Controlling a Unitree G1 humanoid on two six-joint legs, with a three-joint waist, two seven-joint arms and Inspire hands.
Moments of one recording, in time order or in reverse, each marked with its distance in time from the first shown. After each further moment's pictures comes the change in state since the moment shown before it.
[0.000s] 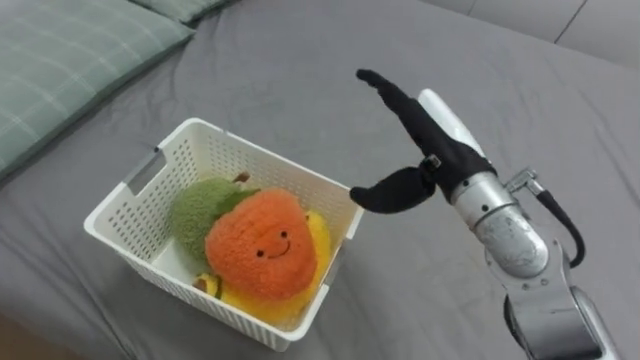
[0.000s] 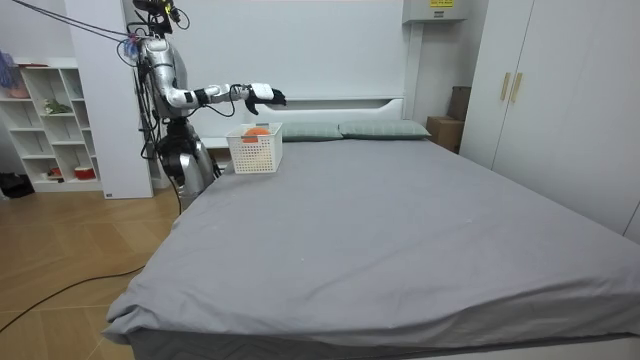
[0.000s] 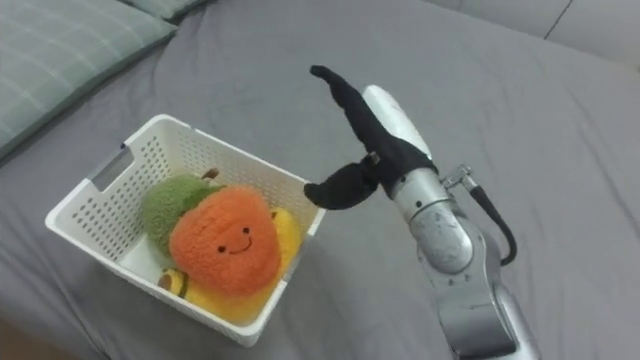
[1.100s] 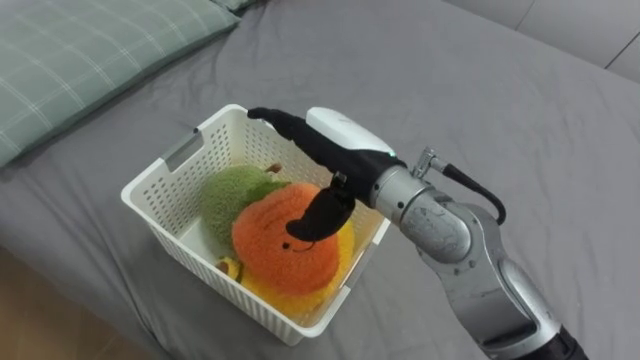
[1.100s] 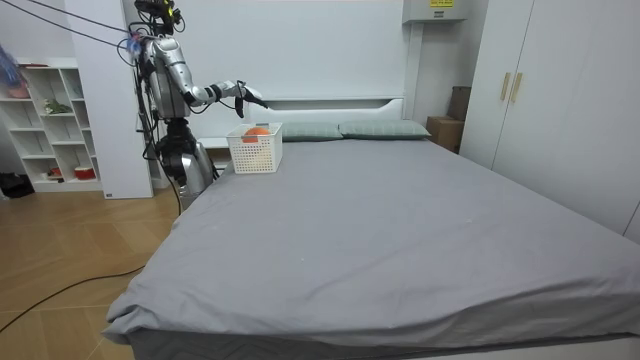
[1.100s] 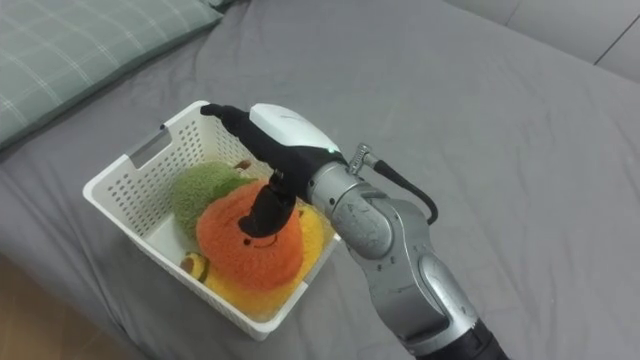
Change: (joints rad) left arm -0.052 0.021 -0.094 -0.020 0.000 -0.001 -0.004; right arm -0.207 0.044 0.319 -0.009 -0.164 0.086 0.208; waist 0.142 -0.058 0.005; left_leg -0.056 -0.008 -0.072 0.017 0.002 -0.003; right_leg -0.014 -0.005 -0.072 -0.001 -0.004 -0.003
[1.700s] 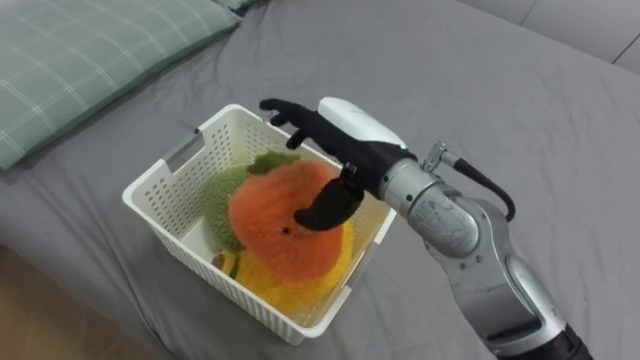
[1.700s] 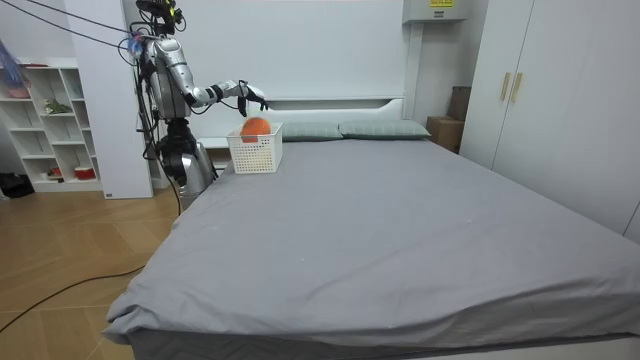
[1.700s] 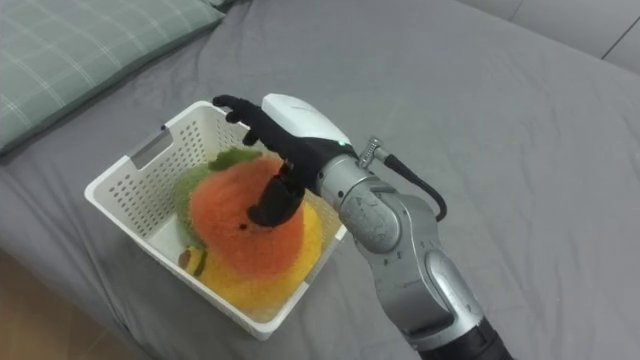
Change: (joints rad) left arm 0.007 -0.019 0.015 0.000 -0.001 0.001 0.001; right arm -0.001 0.005 -0.033 0.000 0.007 0.001 -0.003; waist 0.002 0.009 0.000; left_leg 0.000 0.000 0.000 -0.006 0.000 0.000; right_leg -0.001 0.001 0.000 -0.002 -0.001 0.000
